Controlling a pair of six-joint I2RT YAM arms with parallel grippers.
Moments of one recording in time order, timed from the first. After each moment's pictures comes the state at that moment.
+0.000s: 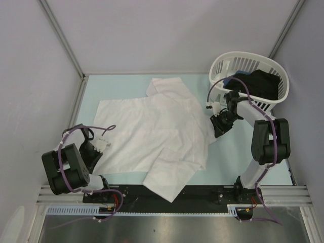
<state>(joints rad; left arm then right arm) 0.38 1.40 0.70 -1.07 -0.07 0.85 0.08 1.74 1.17 -0.84 -0.41 -0.57</state>
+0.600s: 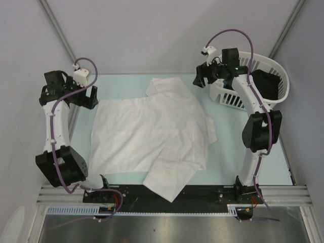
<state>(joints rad) 0.34 1.43 1.45 -0.90 0.45 0.65 0.15 1.89 1.84 -0.65 -0.58 -0.36</state>
